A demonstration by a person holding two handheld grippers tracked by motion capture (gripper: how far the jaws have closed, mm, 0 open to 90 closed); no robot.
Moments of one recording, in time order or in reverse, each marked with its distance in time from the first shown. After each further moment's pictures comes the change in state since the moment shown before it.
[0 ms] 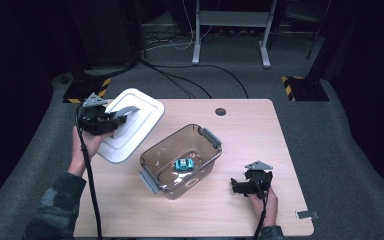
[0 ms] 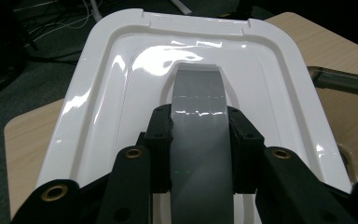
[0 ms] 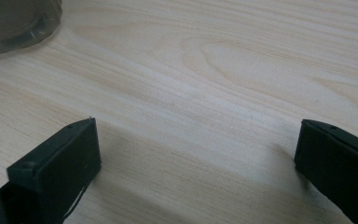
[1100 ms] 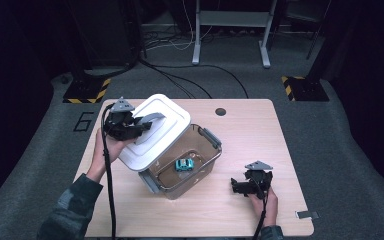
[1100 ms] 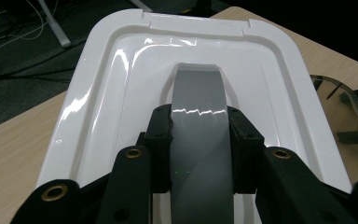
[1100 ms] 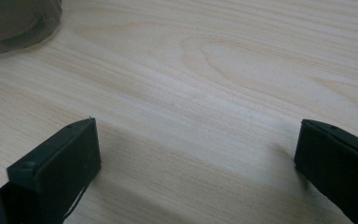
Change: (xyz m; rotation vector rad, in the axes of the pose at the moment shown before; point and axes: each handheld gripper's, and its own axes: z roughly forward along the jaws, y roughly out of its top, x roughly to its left) left arm -0.062 0.015 0.018 0.021 -0.125 0.101; right arm 0.000 0.000 0.000 0.000 0.000 0.000
